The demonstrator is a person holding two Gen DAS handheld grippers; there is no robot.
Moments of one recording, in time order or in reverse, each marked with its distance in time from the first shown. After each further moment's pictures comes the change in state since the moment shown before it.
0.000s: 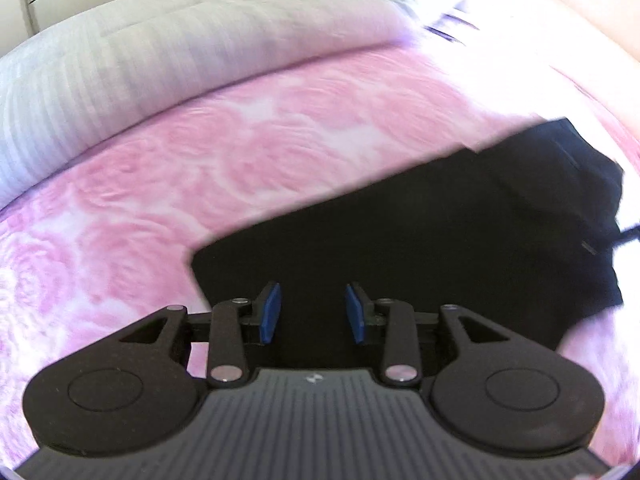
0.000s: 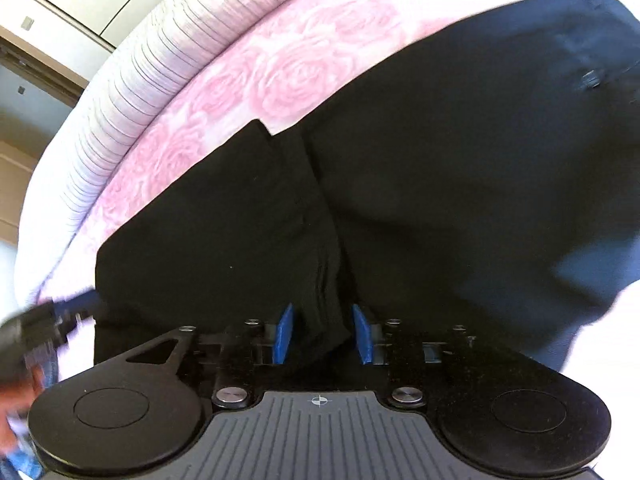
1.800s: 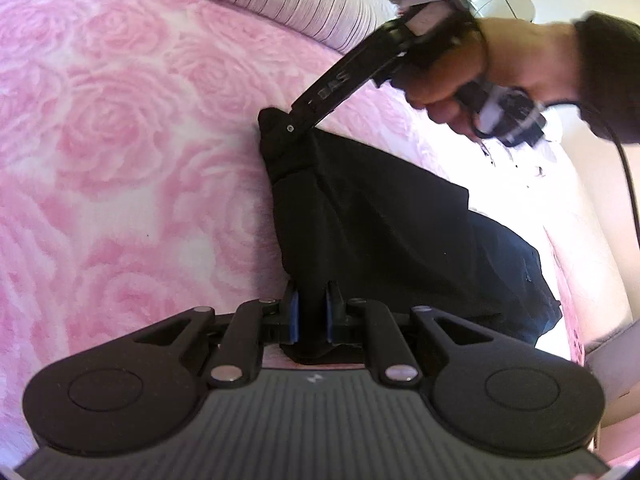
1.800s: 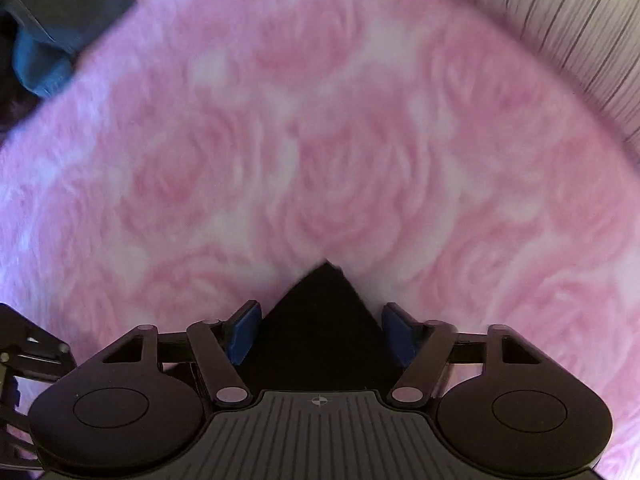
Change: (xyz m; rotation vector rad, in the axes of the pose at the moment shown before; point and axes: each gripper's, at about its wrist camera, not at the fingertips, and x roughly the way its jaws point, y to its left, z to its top) left arm -0.049 0.031 -0.151 -0.629 -0.121 -0.216; right arm 0.264 0.344 0.043 -1.282 0.635 0.011
